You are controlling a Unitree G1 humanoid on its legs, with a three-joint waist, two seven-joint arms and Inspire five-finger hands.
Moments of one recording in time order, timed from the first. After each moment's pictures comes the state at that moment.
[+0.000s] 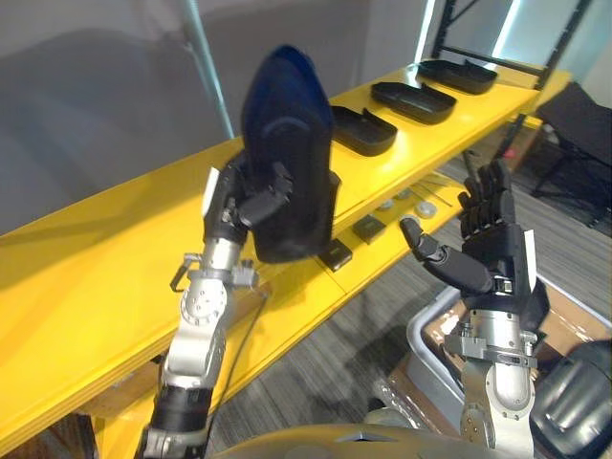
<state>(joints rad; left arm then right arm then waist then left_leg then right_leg) -0.16 0.16 -0.01 -0.15 -0.15 -0.05 0.16 0.38 0.01 -0.09 -0.39 0.21 -0.33 0.10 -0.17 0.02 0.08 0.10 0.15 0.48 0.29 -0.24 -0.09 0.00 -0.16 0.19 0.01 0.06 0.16</state>
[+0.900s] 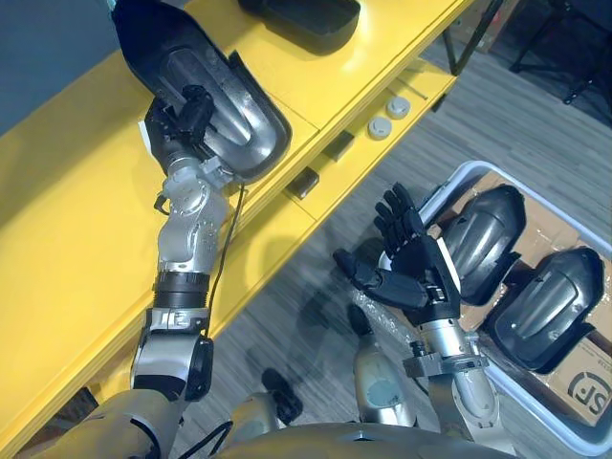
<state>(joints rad) -0.68 0.22 0.11 0.16 -0.47 0.18 0.65 0.46 -0.10 0.23 -0.46 0.25 -0.19 0.06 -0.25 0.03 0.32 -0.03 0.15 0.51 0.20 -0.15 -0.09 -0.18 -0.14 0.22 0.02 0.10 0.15</state>
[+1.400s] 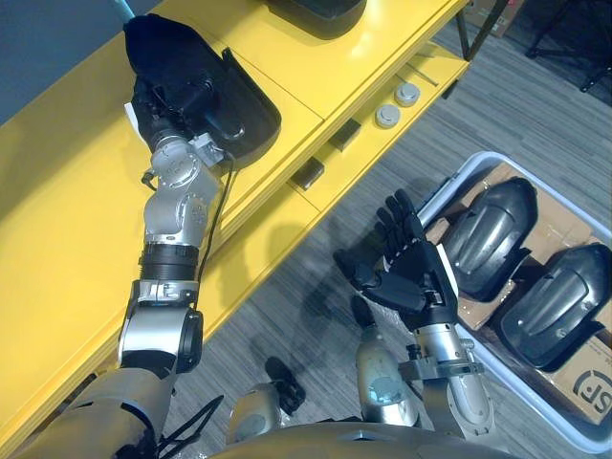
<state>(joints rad) -0.79 0.32 0.11 0.29 -0.46 0.27 0.67 0.48 -0.12 0.28 -0.46 0.26 -0.21 -0.01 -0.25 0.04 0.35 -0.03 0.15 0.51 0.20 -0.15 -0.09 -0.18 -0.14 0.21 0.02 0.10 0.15</state>
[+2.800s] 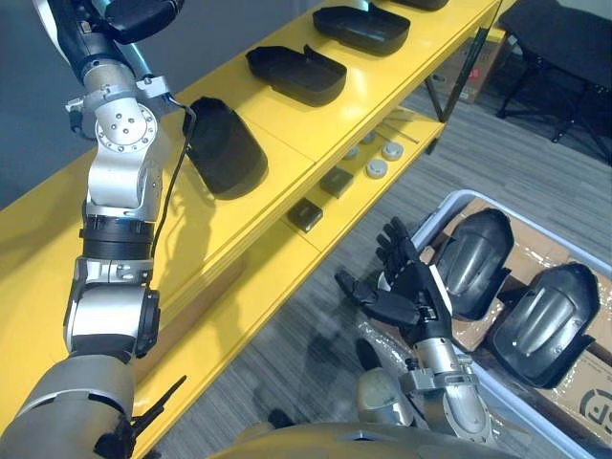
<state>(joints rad) -0.82 0.54 0.05 0.16 -0.35 0.04 0.57 0.48 -0.12 0.23 -0.32 0.20 -0.24 -0.04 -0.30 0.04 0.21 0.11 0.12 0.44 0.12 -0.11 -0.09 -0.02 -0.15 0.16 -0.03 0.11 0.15</state>
